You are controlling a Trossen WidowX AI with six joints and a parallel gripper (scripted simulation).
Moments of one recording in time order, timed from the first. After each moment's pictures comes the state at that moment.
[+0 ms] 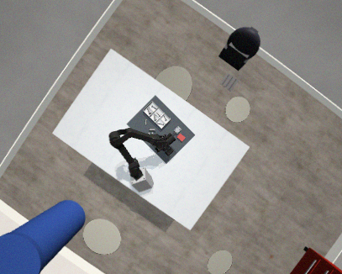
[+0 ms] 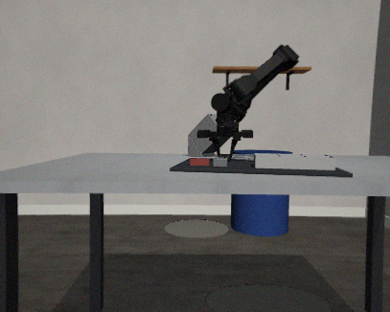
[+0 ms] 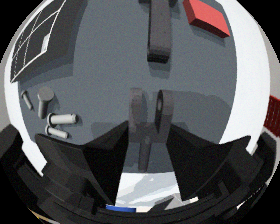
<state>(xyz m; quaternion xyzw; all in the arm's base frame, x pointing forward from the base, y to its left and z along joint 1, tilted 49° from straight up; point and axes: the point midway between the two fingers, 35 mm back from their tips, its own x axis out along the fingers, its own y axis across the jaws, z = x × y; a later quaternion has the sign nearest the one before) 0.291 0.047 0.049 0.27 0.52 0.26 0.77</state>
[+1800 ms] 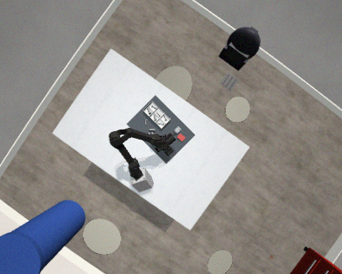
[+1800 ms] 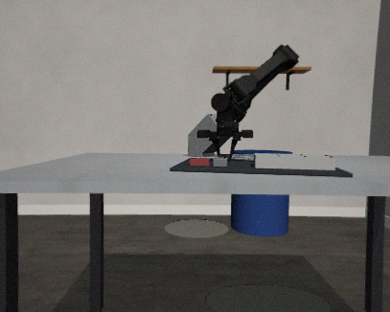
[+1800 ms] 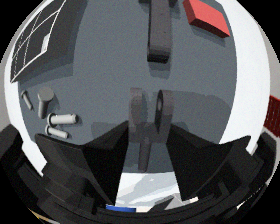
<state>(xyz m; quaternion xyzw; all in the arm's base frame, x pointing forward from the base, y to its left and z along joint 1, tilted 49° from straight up) 0.291 0.047 0.049 0.27 0.52 0.26 0.77</state>
